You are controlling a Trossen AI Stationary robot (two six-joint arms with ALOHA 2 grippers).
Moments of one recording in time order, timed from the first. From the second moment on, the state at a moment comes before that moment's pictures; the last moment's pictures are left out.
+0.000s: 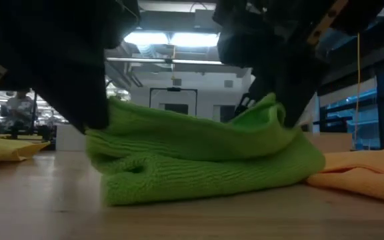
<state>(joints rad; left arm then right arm) -0.63 1.96 1.34 -0.49 -0.29 -1.72 0.21 1.85 1.12 -0.35 -0.51 0.18</state>
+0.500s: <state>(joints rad) -0.61 1.96 1.34 -0.53 -0.30 -1.69 0.21 1.85 1.11 -0.34 -0.36 0.13</state>
